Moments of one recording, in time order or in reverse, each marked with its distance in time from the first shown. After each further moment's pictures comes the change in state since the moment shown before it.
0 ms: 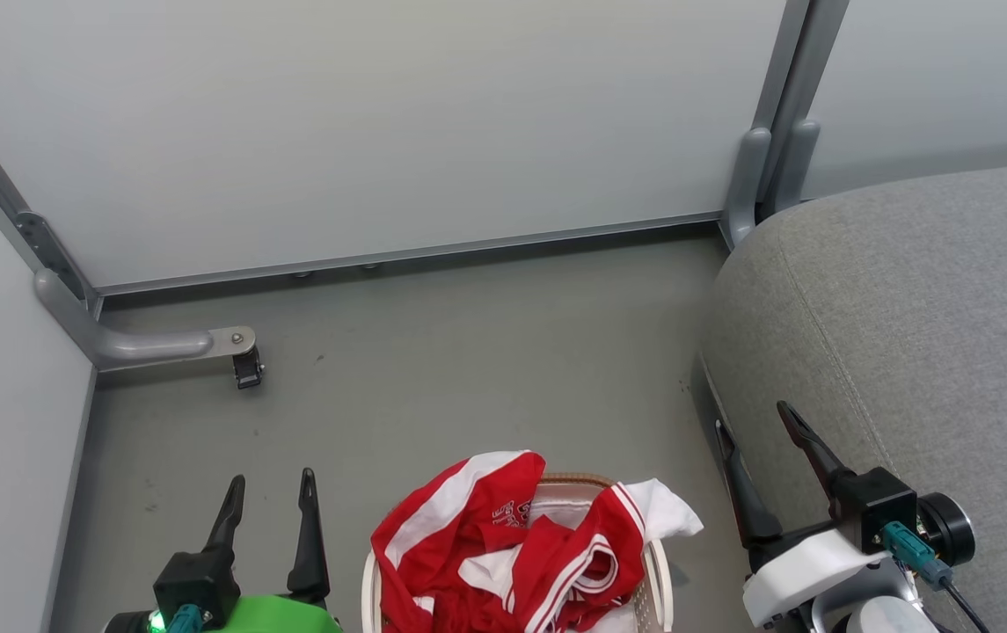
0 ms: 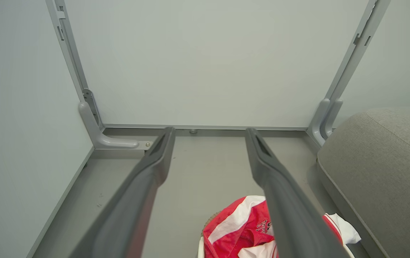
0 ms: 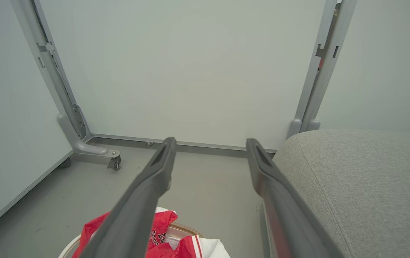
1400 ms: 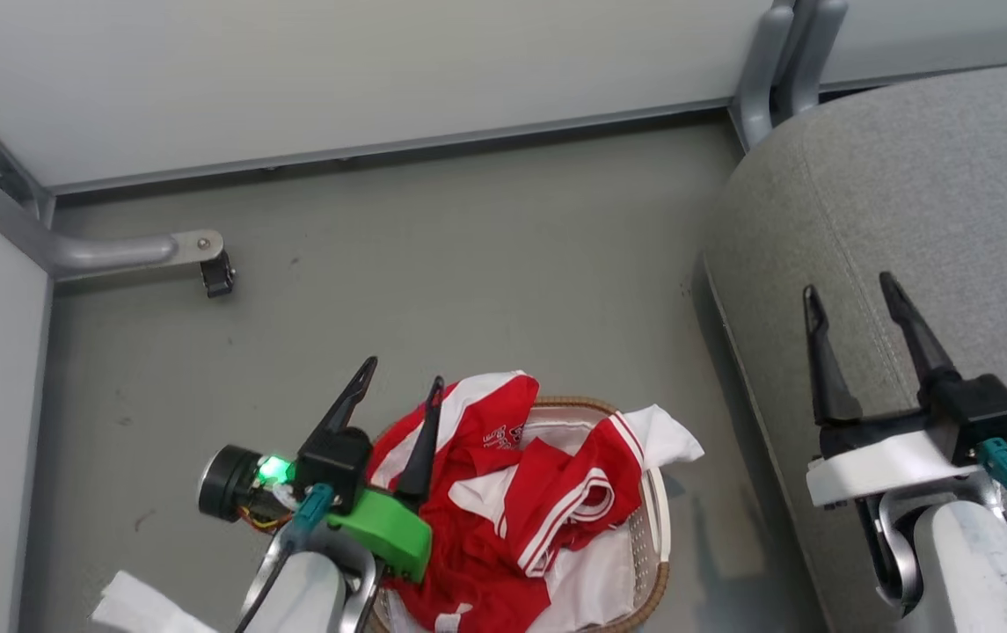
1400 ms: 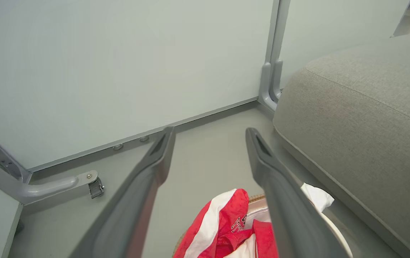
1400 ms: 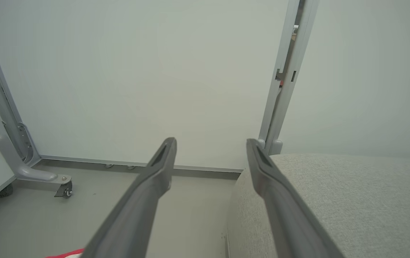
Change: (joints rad) left arm -0.269 0.001 -0.201 0.141 0.148 -0.096 -0.001; right arm -0.112 -0.001 -0.156 -0.132 -0.068 0.000 -0.001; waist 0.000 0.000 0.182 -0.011
